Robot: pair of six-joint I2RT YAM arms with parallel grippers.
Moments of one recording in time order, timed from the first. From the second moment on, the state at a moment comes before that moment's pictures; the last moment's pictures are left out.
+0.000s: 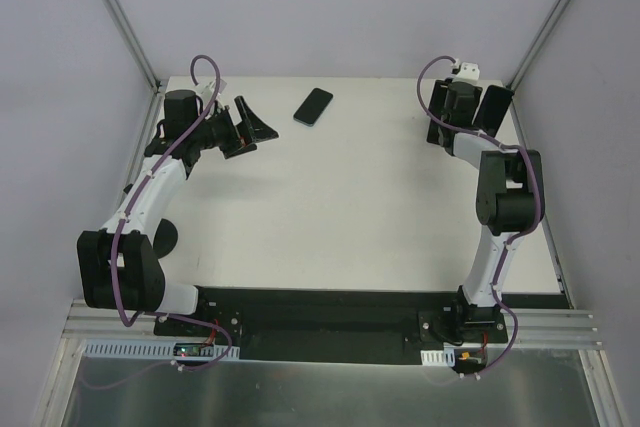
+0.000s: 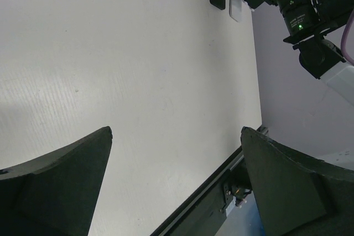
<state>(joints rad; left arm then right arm) -0.05 1.39 1.10 -0.26 0.75 -0.64 0.07 2.01 1.33 0.36 0.30 0.06</state>
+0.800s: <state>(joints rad) -0.05 1.39 1.10 -0.25 0.75 -0.64 0.05 2.01 1.33 0.36 0.23 0.03</state>
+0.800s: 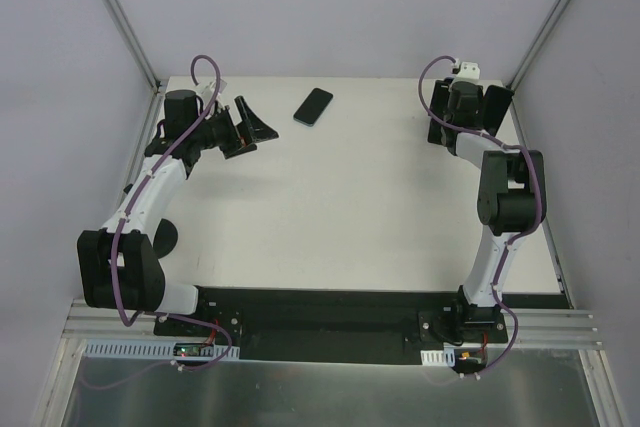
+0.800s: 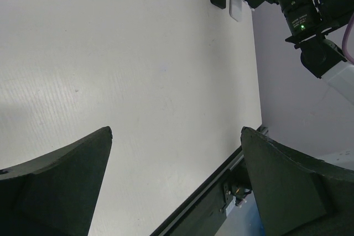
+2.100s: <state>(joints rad) -0.06 1.40 1.10 -0.25 0.75 -0.64 0.03 2.00 1.37 0.31 0.20 0.05</state>
